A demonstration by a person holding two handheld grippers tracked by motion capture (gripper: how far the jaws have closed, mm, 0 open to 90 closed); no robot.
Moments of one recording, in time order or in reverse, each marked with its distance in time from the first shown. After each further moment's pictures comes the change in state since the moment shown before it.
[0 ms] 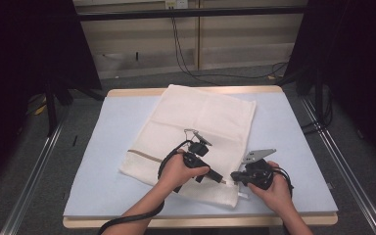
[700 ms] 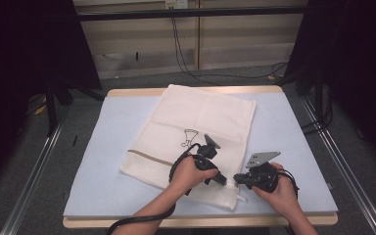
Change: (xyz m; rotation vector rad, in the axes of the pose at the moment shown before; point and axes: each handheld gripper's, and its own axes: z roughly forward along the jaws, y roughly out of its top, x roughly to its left) left arm -0.008 0.008 0.024 0.027 0.037 -0.148; right arm 0.001 -0.007 -0.011 -0.004 0.025 -0.069
